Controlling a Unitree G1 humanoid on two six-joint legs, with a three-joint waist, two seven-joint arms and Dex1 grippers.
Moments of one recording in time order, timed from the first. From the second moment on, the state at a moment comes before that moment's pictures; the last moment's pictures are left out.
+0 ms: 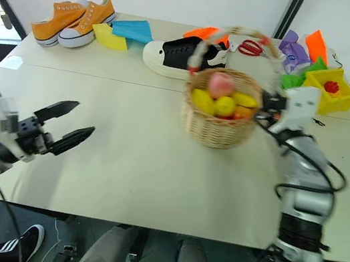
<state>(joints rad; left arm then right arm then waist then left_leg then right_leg) 0.03 0.55 0.33 -0.30 -0.65 0.22 -0.92 -0.35 -0.53 -0.34 -0.09 0.27 0.36 0.37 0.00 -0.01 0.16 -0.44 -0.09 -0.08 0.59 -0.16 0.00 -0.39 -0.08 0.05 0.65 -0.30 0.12</state>
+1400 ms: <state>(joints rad) -0.17 0.54 0.15 0.02 -0.49 0.18 -0.90 0.29 -0.37 -0.19 -0.73 0.34 0.28 0.38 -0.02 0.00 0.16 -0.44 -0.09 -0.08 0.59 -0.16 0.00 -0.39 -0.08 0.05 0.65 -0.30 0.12</state>
